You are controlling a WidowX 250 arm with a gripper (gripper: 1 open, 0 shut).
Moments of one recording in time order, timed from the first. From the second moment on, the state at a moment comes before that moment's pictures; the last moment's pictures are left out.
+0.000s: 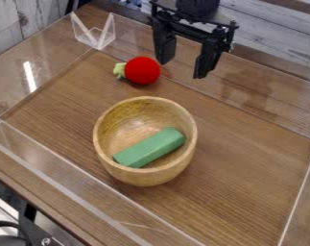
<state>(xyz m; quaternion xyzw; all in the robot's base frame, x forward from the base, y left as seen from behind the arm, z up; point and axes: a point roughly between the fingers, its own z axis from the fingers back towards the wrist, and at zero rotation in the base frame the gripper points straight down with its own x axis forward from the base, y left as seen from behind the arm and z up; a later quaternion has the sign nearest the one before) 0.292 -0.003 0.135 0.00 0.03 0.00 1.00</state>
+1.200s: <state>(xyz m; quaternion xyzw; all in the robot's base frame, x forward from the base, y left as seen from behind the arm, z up) 0.277 -0.099 0.089 -0.02 -0.01 -0.03 1.00</state>
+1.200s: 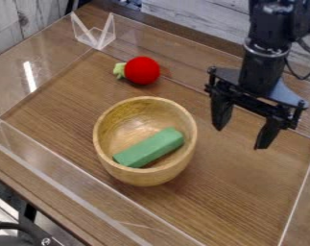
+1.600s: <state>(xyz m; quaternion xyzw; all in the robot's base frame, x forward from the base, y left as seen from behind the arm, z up) 0.292 -0.091 0.098 -0.01 -0.02 -0.04 1.00</state>
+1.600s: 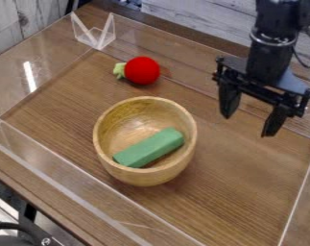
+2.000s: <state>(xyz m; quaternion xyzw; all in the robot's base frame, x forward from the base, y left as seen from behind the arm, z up) 0.295 -0.074 0.085 -0.02 -0.03 0.01 1.00</state>
